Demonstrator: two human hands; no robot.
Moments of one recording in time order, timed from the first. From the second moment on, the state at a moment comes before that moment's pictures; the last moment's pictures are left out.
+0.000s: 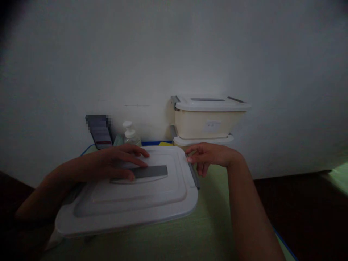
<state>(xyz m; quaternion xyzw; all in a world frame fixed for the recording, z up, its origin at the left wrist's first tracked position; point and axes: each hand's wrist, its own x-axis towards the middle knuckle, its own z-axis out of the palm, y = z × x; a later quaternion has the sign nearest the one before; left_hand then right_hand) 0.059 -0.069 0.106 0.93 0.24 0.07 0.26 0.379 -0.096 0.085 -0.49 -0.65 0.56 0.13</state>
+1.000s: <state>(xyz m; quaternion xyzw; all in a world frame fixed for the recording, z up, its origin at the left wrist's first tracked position) 0.061 -0.069 0.106 0.93 0.23 0.07 0.27 0.364 -0.096 0.086 -0.50 -0.68 0.53 0.11</state>
